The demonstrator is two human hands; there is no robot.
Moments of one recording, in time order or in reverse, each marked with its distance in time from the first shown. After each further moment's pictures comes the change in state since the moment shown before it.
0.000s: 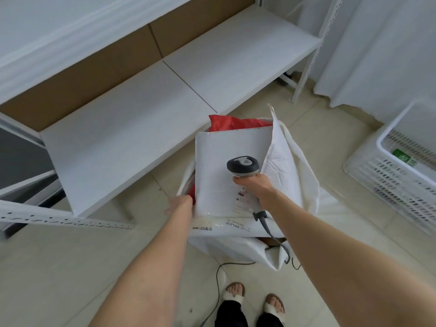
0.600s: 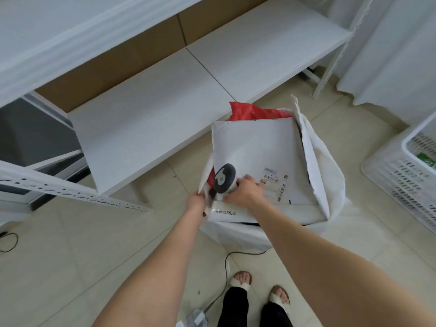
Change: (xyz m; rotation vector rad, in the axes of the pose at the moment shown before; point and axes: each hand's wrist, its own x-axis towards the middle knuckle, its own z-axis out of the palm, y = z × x) left_hand -0.062 -0.037 -0.045 -0.189 -0.212 0.147; right_hand -0.023 0.024 0.081 -0.905 -0.032 -0.142
